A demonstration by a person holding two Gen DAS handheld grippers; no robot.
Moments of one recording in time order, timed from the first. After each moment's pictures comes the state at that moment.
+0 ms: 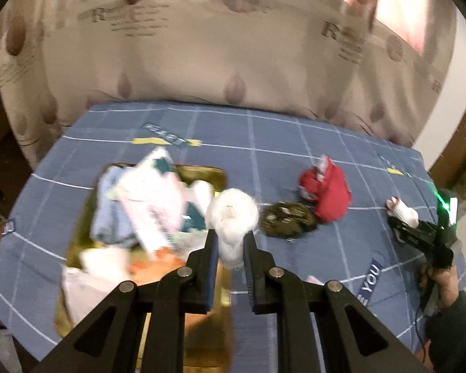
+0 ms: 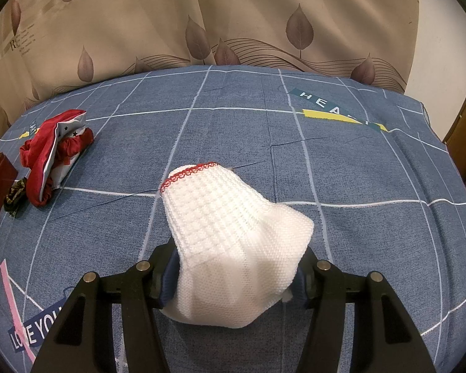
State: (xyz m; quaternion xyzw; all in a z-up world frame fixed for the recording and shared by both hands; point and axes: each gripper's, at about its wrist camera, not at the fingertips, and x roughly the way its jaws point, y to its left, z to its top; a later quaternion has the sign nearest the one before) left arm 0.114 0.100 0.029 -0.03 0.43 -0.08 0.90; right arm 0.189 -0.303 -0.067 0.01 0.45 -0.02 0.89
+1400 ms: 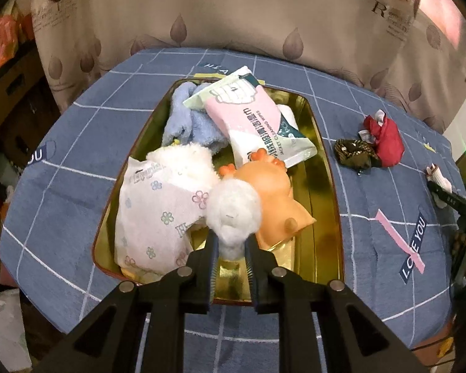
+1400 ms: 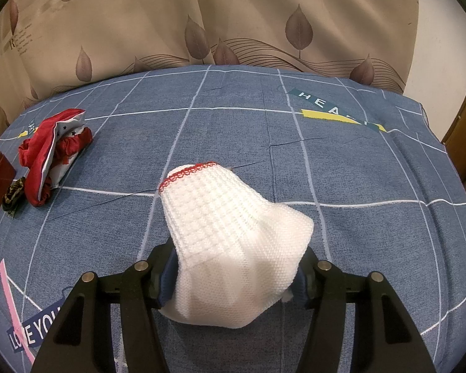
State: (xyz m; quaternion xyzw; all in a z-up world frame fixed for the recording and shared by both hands) left arm 0.069 0.164 -0.030 -0.05 0.50 -0.02 0.87; right arm 0.189 -0.305 -0.066 0.01 0.45 -0.02 0.89
